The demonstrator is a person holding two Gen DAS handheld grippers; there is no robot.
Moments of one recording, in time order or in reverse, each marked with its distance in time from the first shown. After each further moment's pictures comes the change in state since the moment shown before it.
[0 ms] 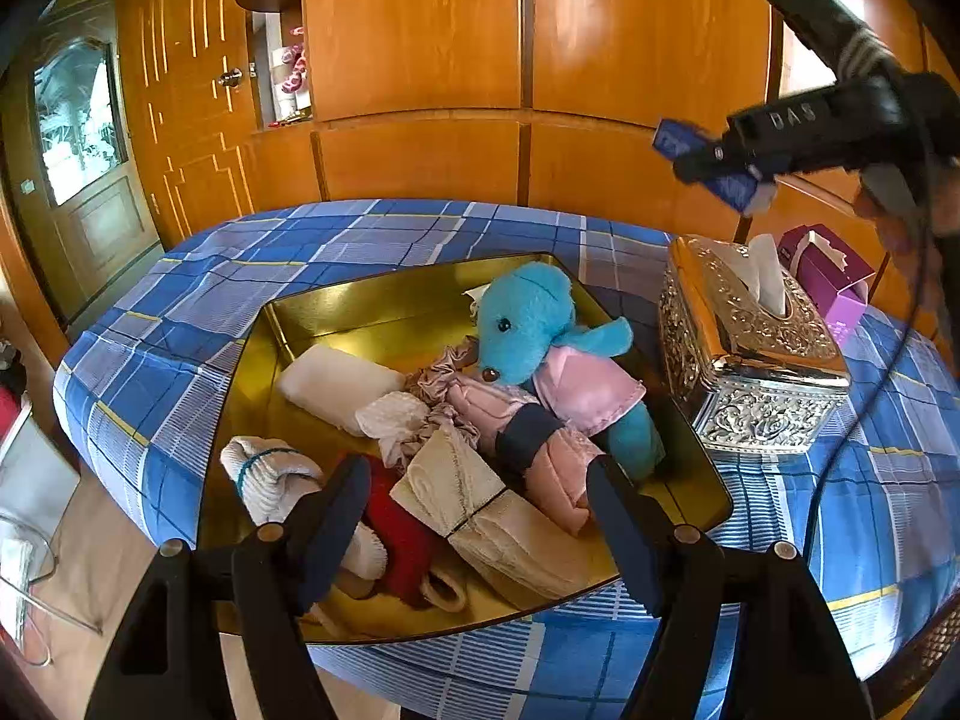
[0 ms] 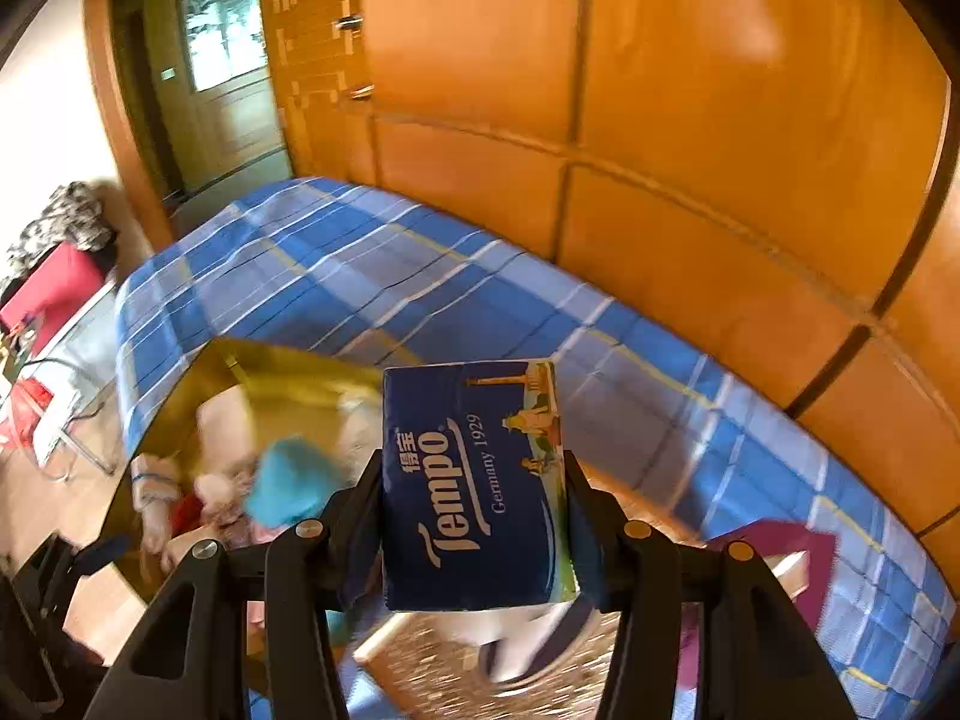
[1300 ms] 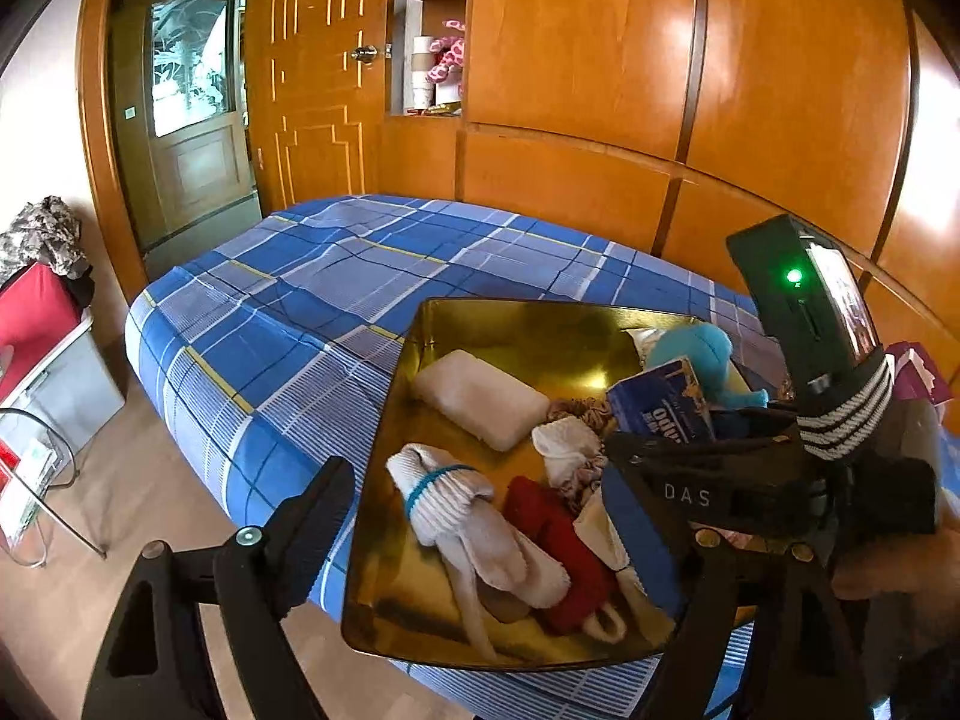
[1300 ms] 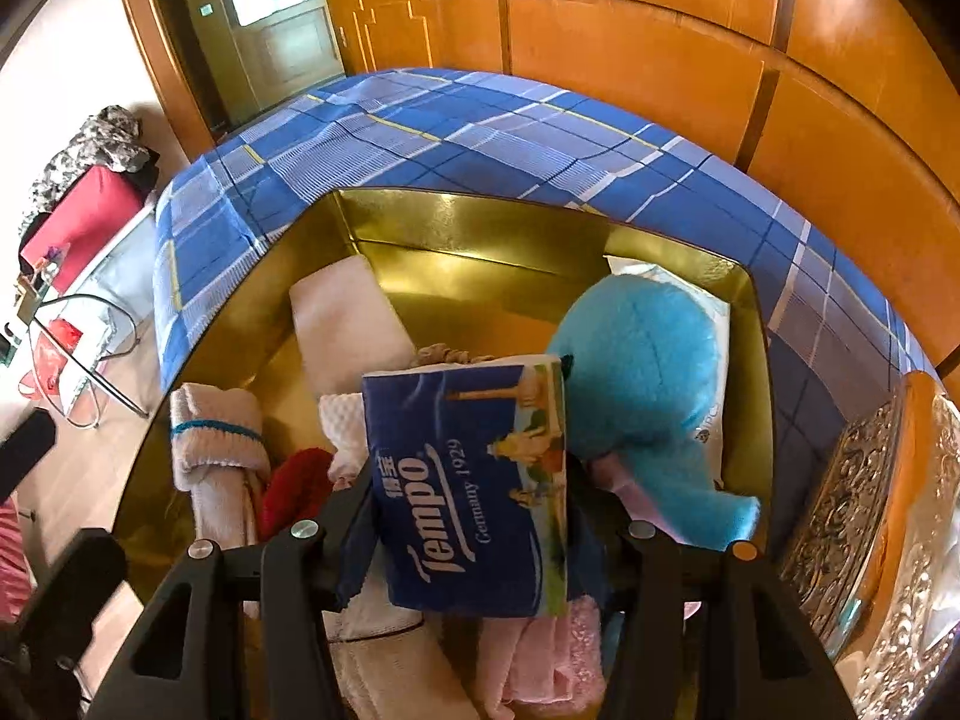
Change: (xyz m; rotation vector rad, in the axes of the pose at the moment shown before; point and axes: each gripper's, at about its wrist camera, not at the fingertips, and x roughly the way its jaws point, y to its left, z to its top) left arm -0.008 0.084 0.003 -0.225 -0.042 0.157; right arm 0.110 0.134 -0.041 -0.030 0.138 0.108
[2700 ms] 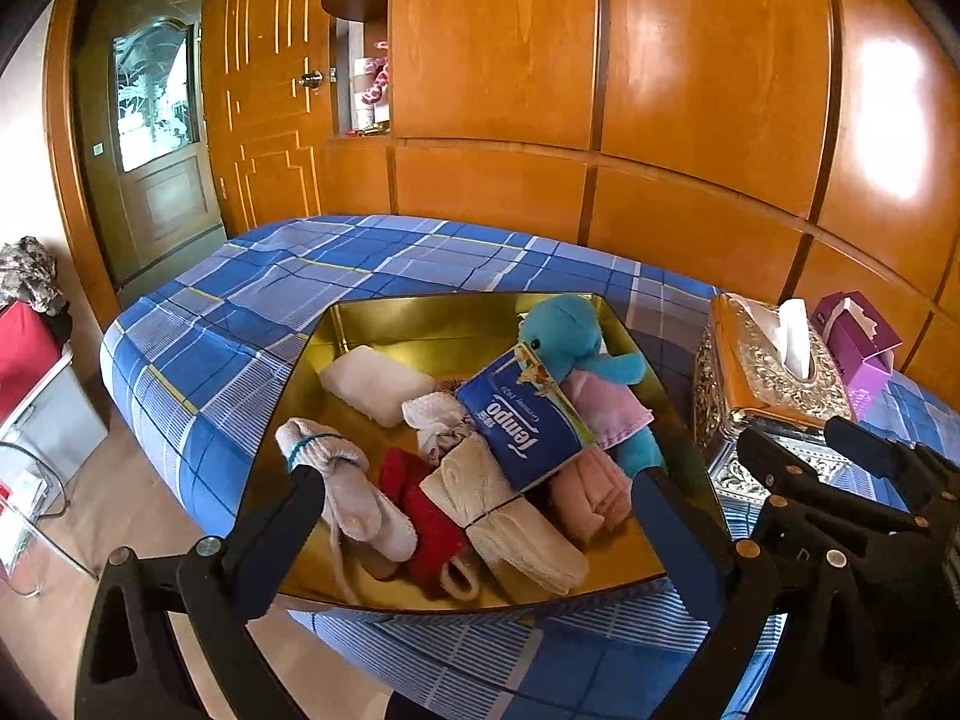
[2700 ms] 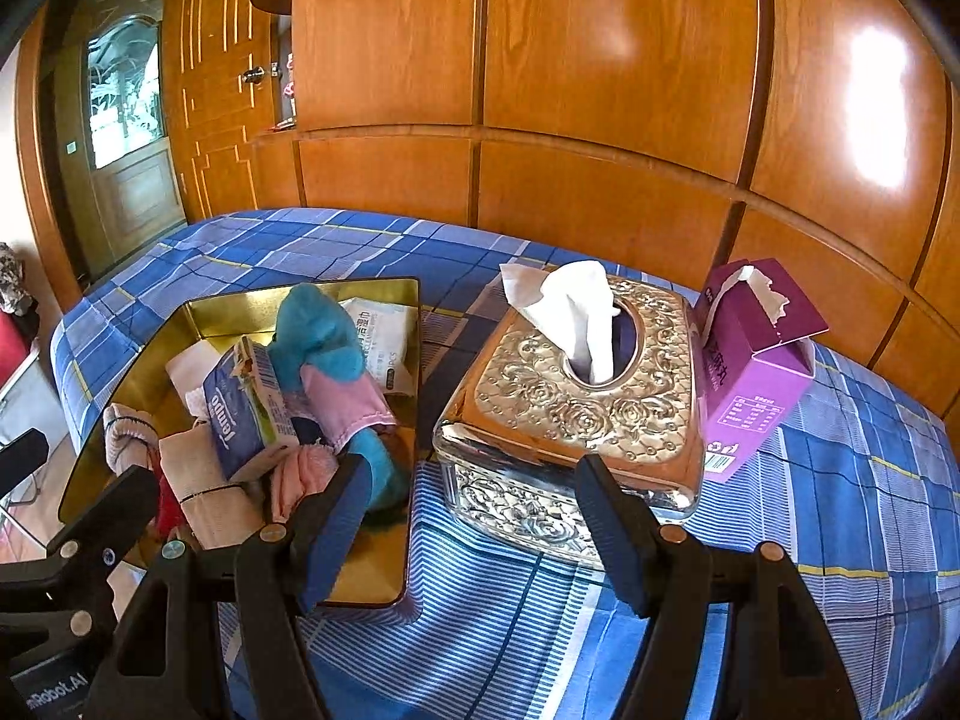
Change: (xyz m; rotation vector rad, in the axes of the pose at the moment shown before) left arm -0.028 -0.077 -0.023 0.080 -0.032 -0.044; right arm -0.120 -0.052 -0.115 0.262 -0.311 -0.369
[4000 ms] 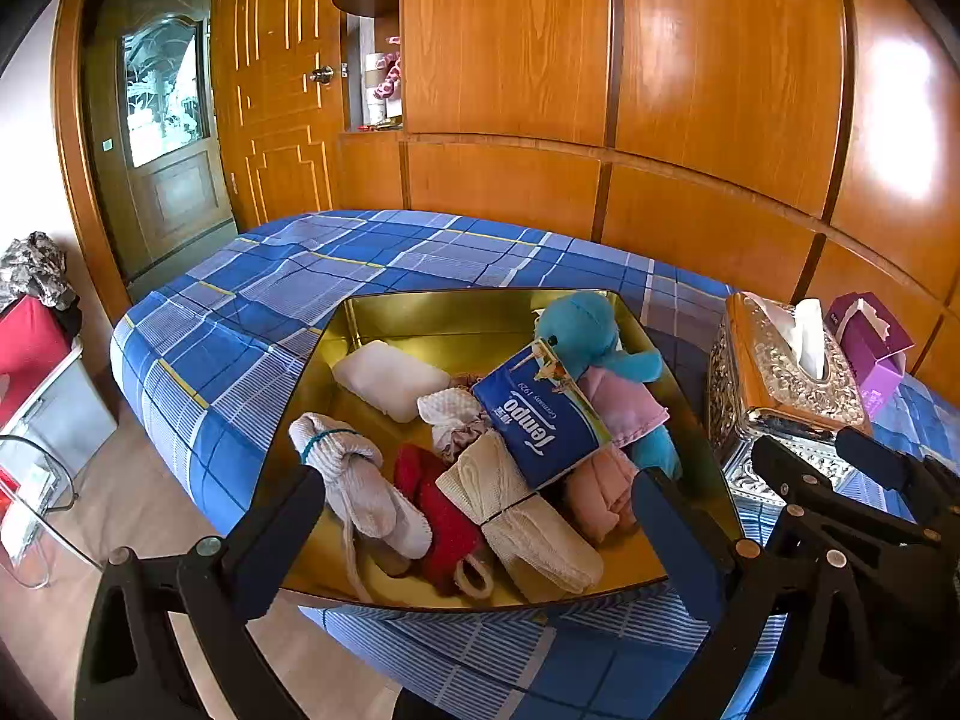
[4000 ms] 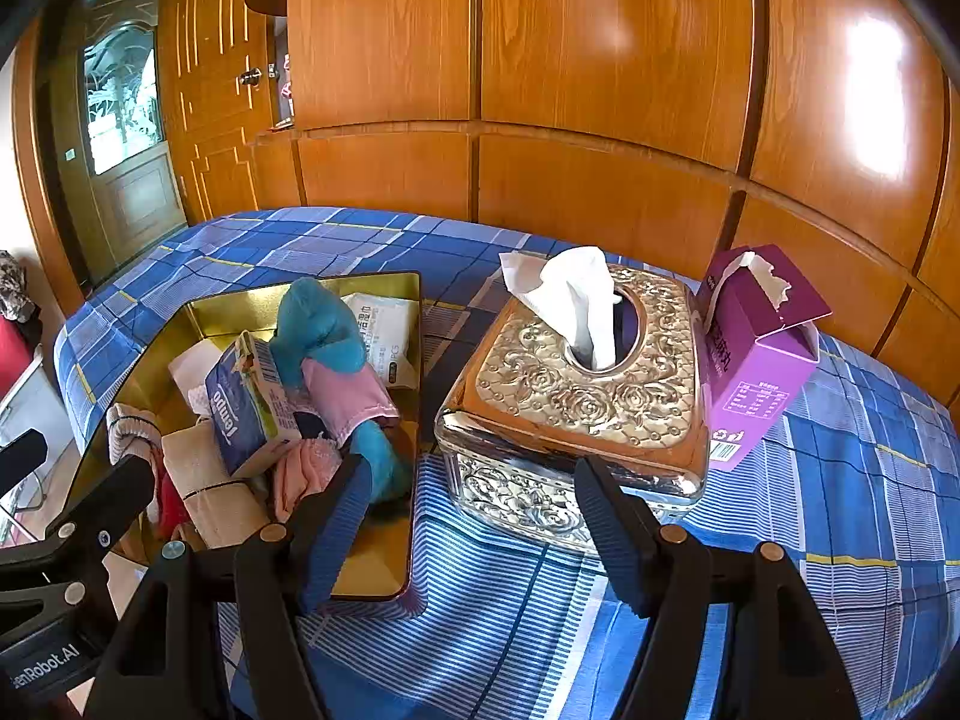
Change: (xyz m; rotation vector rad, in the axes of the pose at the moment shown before) left arm 0.003 0.005 0.000 -0.008 0.012 0.024; right arm 0.000 -0.002 -0.003 0.015 0.009 0.014
